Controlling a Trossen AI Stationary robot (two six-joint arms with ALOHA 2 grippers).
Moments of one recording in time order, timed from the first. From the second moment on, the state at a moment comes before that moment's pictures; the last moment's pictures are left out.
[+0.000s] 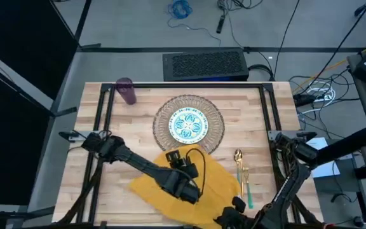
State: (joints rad) left arm -0.46 2.27 2.07 -1.39 -0.51 -0.74; right arm 1.02 2.02 1.65 -0.76 0.73 1.46
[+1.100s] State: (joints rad) left arm -0.50 2.15 1.61 -1.22 -0.04 -1.01; right arm 1.08 2.02 1.65 -0.81 0.73 1.50
